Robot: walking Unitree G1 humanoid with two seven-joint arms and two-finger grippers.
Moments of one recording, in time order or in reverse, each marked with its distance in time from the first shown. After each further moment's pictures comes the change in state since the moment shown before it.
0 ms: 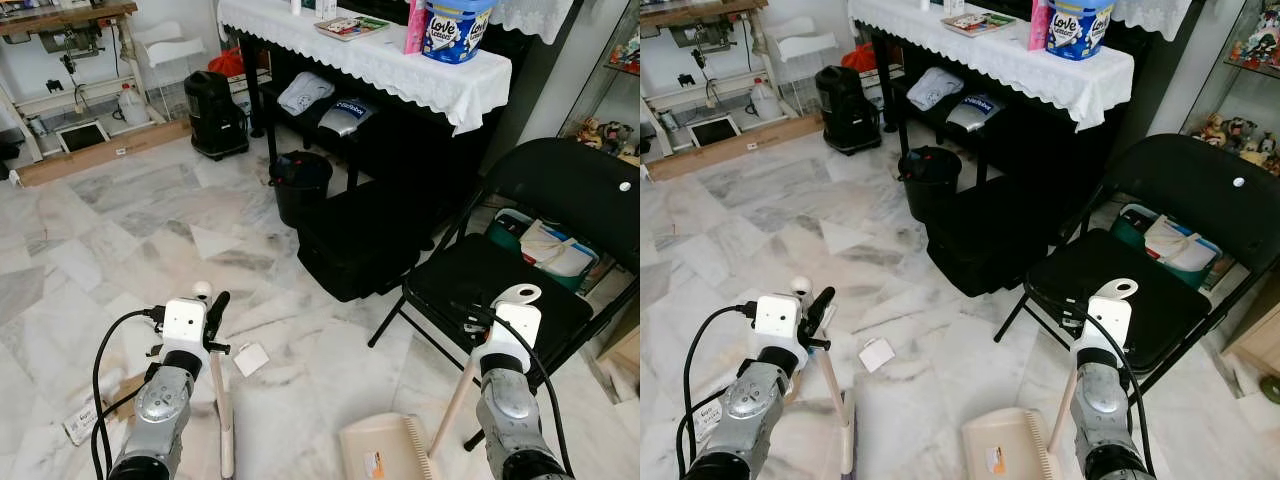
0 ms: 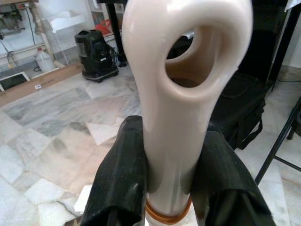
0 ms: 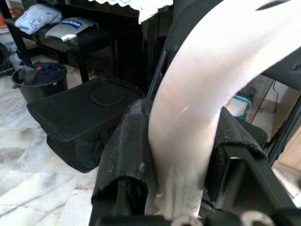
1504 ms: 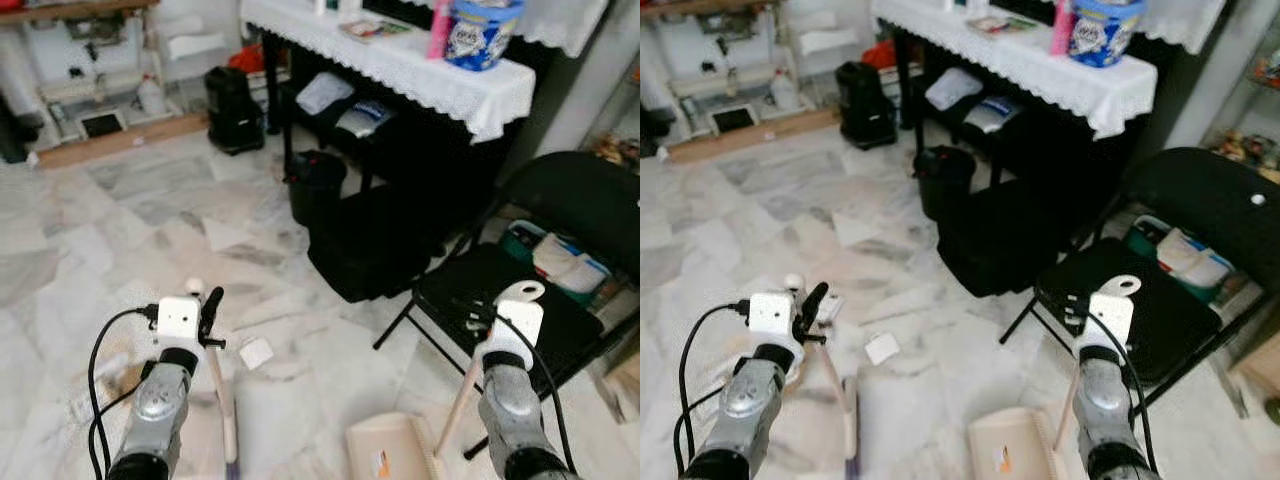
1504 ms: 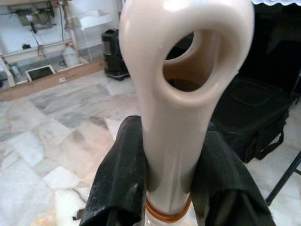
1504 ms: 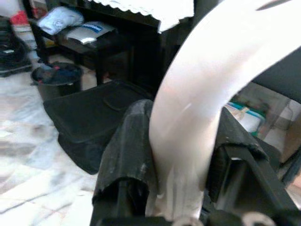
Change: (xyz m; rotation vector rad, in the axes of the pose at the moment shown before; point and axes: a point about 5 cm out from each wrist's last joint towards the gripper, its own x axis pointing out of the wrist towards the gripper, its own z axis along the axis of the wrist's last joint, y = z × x) left arm 0.003 0.005 0.002 -0.004 -0.014 0.046; right arm 0.005 0.002 0.006 -0.019 -0.011 0.008
